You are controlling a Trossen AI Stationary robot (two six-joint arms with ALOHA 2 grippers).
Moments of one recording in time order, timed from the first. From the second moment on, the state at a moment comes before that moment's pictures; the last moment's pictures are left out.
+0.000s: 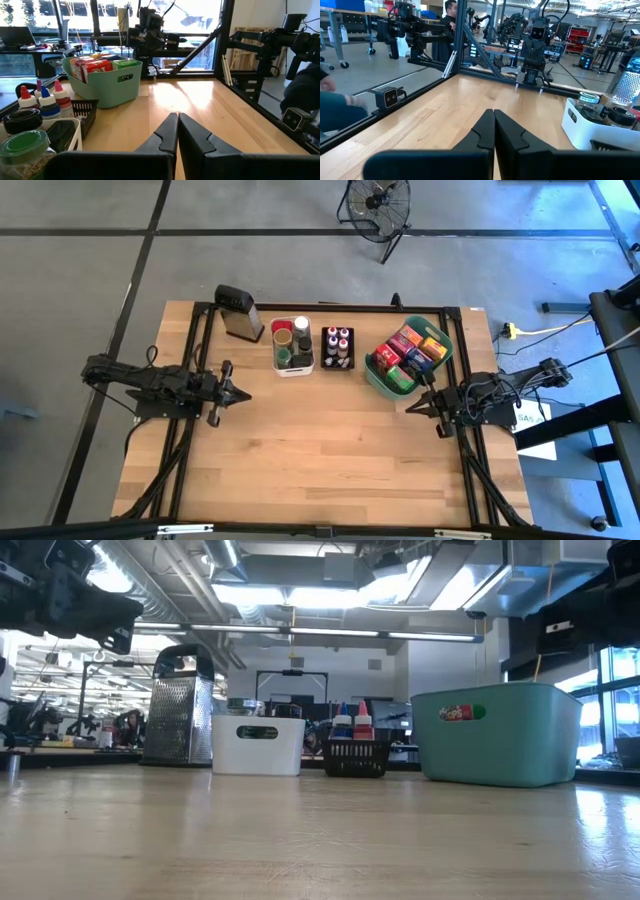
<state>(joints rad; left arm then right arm) -0.21 0.03 0.03 -0.02 -0.13 -0.04 0.33 0.02 0.01 0.01 0.02 -0.11</state>
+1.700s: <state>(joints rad) -0.21 0.03 0.03 -0.02 -0.13 -0.04 0.33 0.02 0.01 0.01 0.02 -0.11</state>
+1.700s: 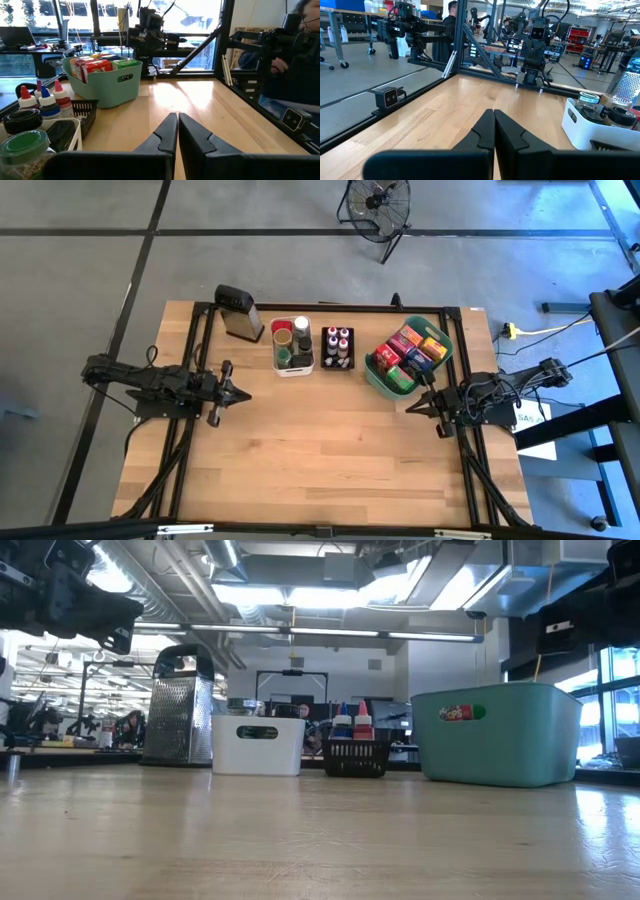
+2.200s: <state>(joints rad) -0.21 0.03 0.03 -0.02 -0.13 -0.04 0.33 0.02 0.01 0.01 0.02 -0.11</state>
